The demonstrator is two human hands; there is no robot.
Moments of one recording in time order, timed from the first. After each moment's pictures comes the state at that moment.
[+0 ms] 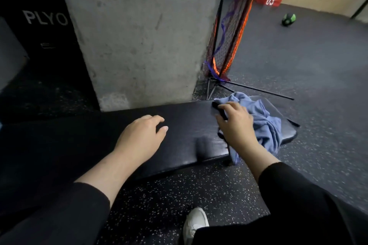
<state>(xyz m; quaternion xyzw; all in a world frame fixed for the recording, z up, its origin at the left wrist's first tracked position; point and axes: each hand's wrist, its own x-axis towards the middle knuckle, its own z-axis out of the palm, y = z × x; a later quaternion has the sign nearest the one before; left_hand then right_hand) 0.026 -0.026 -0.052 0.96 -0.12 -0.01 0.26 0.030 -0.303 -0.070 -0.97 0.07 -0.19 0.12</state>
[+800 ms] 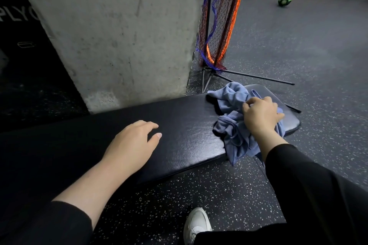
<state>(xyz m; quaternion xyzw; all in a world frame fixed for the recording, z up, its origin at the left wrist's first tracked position) 0.047 -0.050 -0.086 0.96 -0.14 -0.04 0.25 0.071 -0.404 -0.098 -0.92 0.35 -0.15 0.11</state>
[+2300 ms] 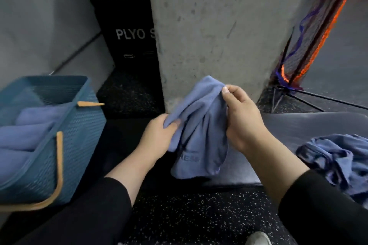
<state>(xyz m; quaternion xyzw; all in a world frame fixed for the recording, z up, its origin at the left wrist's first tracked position) 0.041 0.105 -0.056 0.82 0.07 0.04 0.57 0.065 -0.087 -0.006 -0.58 0.04 0.00 0.81</state>
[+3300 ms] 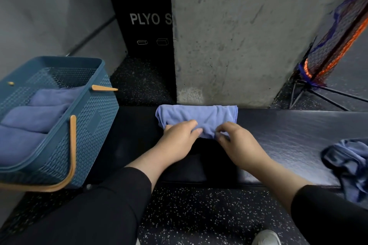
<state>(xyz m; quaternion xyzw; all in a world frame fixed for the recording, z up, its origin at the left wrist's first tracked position) 0.047 0.110 -0.098 0.96 -0.05 -0.06 0.29 0.060 -0.091 -0.118 -0.94 -0.16 0.00 0.32</state>
